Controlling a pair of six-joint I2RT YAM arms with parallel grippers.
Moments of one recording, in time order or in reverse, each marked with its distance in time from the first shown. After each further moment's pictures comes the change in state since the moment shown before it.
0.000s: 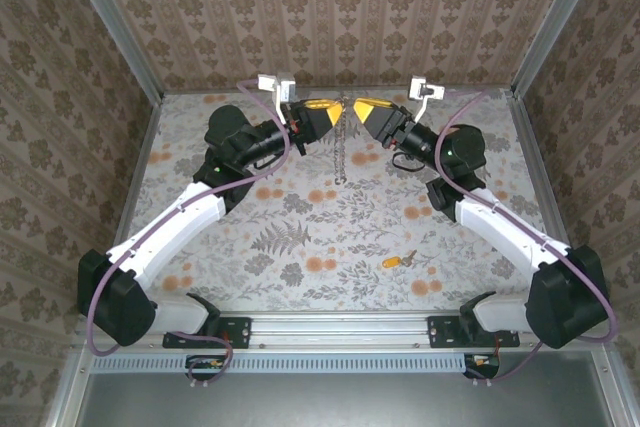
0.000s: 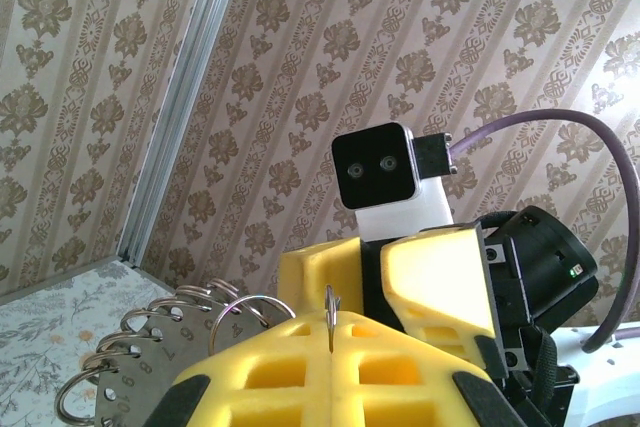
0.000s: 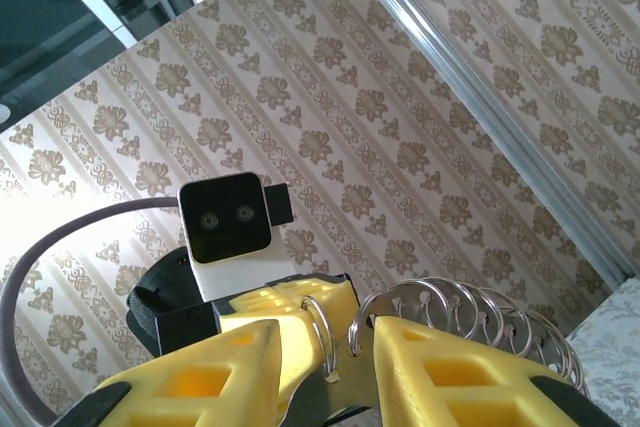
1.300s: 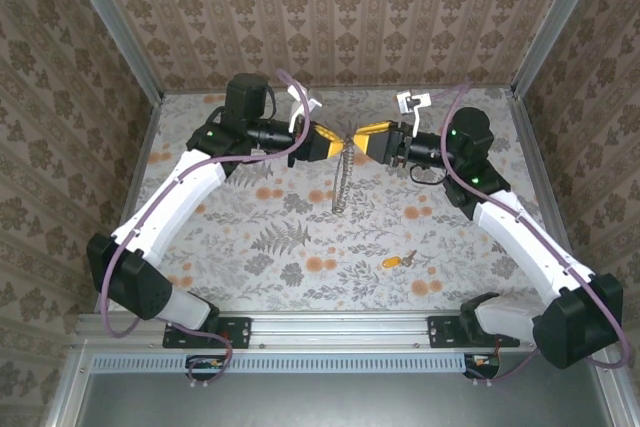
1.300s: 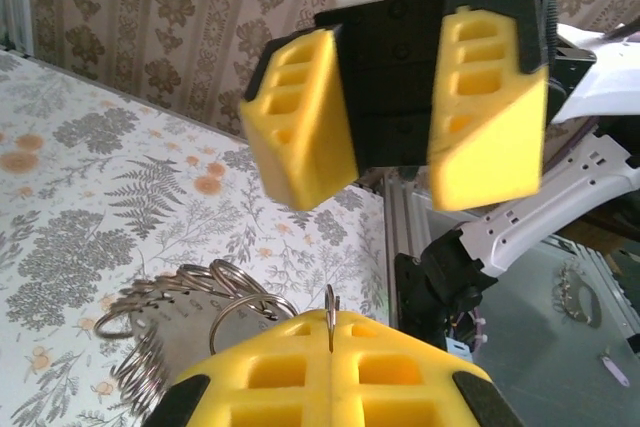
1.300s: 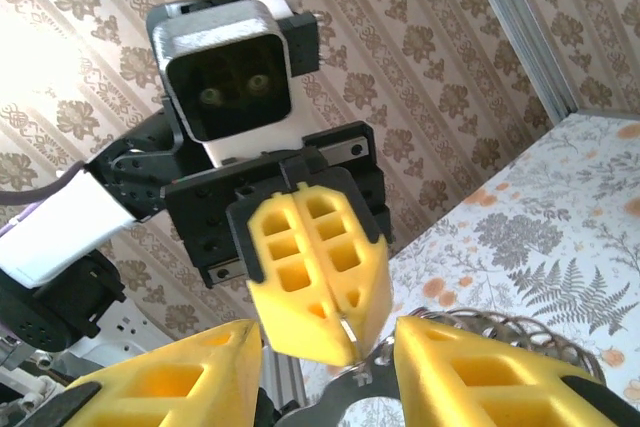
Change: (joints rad) left arm 0.081 0.153 0.340 -0.927 0.434 0.581; right arm -0.074 -0.104 0.084 -0.636 -0.300 -0.344
